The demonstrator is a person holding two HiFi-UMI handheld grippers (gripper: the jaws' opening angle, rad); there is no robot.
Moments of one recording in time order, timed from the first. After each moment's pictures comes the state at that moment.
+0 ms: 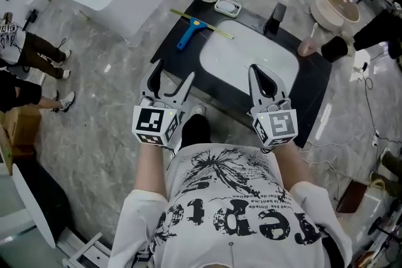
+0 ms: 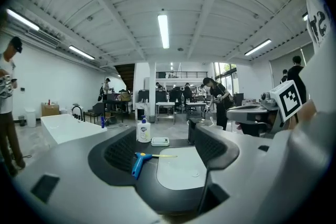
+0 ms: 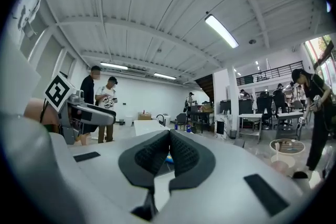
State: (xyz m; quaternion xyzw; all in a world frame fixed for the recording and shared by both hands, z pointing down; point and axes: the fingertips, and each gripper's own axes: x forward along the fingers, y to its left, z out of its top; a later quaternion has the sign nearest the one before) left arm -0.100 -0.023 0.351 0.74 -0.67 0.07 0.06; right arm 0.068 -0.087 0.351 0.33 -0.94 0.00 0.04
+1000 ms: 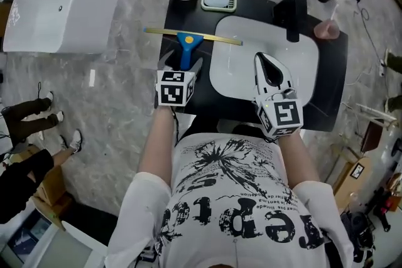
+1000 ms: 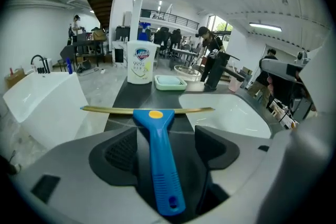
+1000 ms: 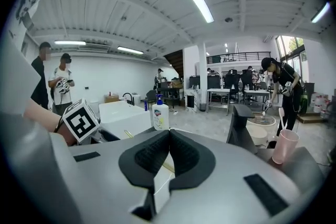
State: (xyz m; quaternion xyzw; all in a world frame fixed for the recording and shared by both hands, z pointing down) left arm -0.219 -0.300 0.622 0.76 -0.50 0.27 0.30; right arm -0.041 -0.295 0.487 0.49 -0.85 0.10 0.14
